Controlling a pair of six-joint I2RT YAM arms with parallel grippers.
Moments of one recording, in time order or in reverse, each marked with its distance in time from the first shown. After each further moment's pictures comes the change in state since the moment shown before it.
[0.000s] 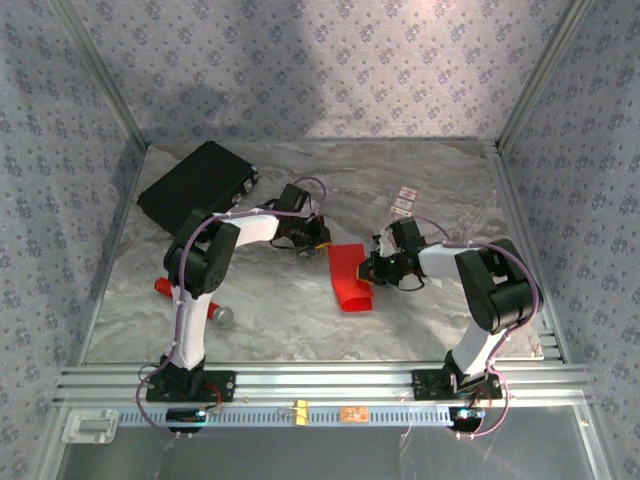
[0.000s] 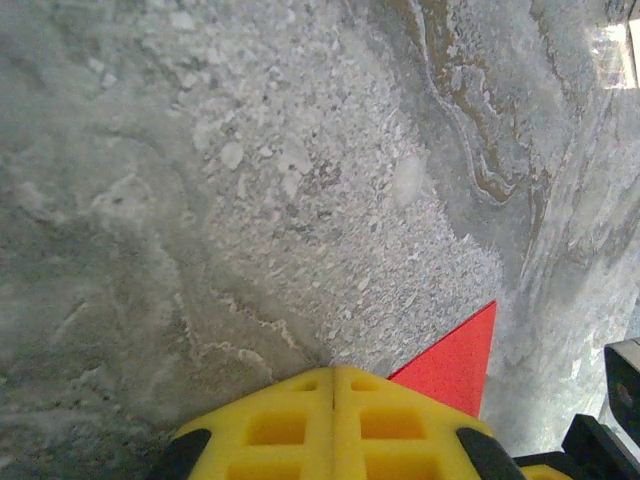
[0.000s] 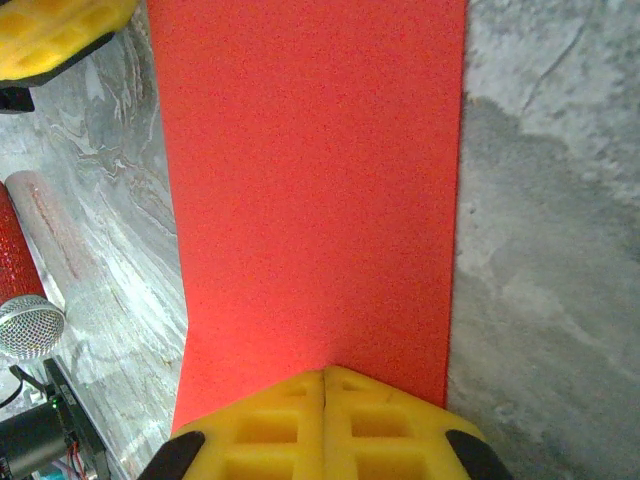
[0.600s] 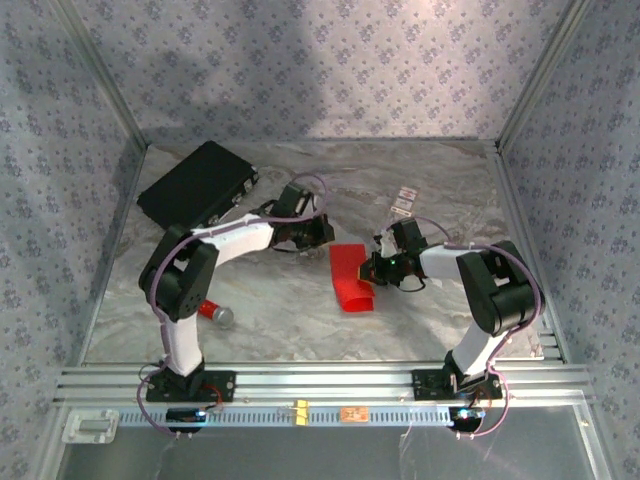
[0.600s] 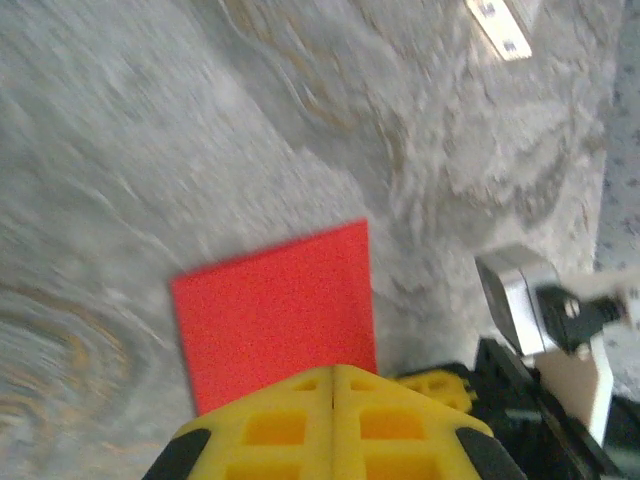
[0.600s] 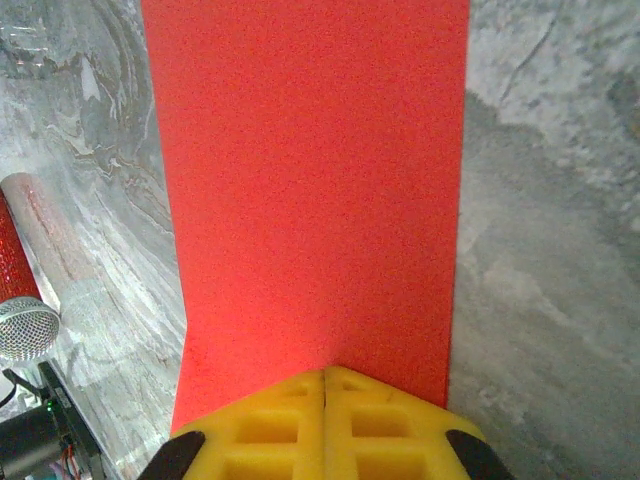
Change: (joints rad) left arm -0.100 -0.241 -0.127 0.002 -0.087 -0.040; right arm -0.002 -0.018 -0.013 0.001 0.013 0.000
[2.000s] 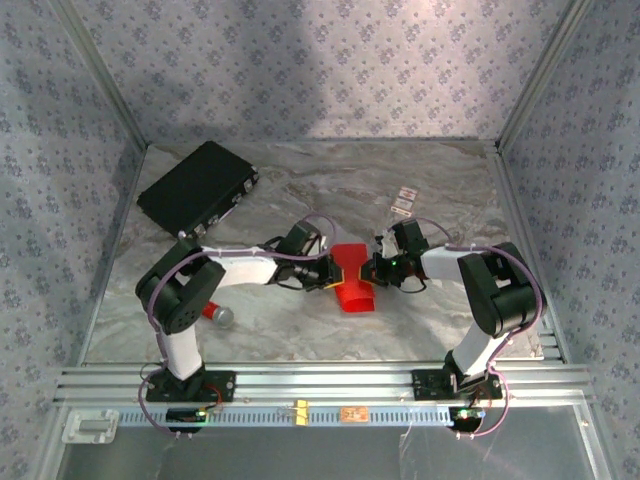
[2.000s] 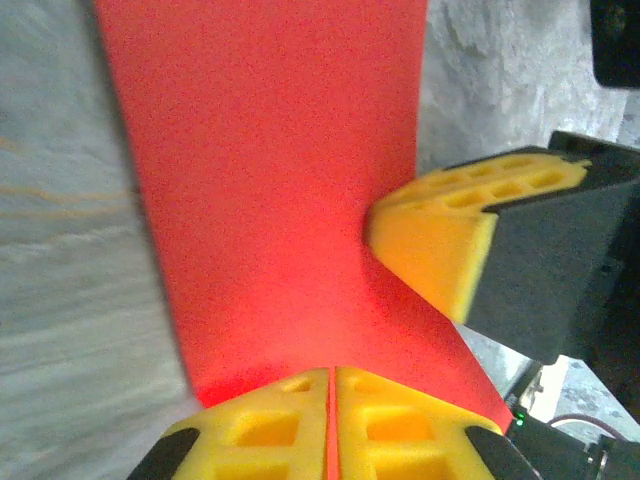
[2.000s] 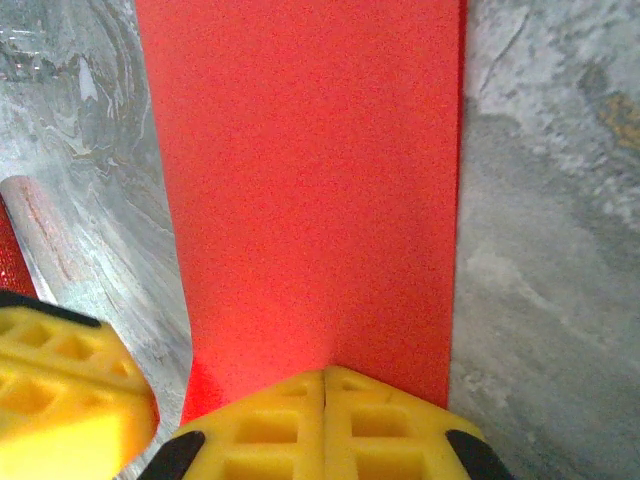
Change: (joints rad) left arm -0.138 -0.067 -0.278 0.201 0.084 -0.130; right arm -0.005 -0.010 -0.015 0.010 0.005 0.001
